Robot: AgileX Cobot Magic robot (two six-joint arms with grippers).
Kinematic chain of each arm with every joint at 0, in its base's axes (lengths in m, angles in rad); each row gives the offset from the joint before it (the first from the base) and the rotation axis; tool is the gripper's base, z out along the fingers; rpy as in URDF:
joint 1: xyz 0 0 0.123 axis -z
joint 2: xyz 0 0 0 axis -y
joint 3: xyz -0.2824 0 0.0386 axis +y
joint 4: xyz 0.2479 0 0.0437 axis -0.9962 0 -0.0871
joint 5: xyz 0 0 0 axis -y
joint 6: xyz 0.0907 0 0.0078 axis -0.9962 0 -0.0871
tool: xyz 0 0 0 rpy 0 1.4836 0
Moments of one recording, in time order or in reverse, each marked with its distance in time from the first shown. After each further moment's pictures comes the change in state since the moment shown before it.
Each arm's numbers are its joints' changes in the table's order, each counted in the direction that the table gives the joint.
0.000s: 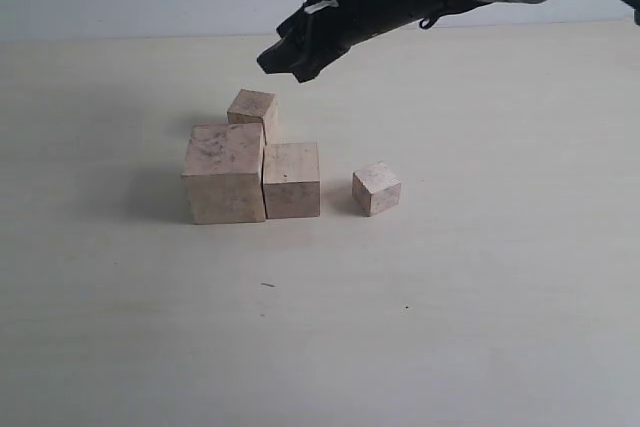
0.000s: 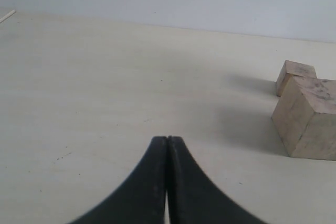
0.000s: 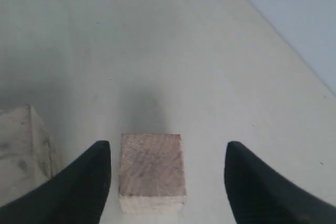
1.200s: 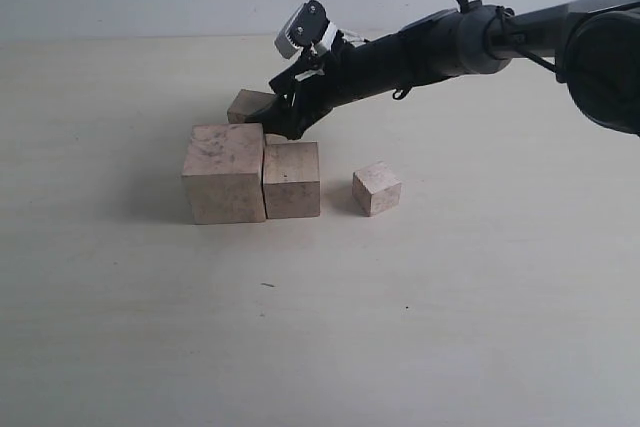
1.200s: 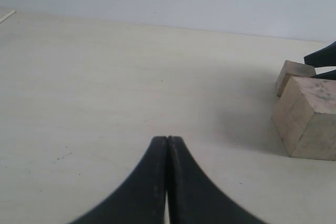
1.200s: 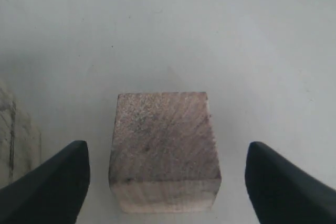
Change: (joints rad) left arm 0.000 0.000 0.000 0.000 0.000 0.000; right arm -0.013 -0.195 -0.020 -0.214 0.002 0.200
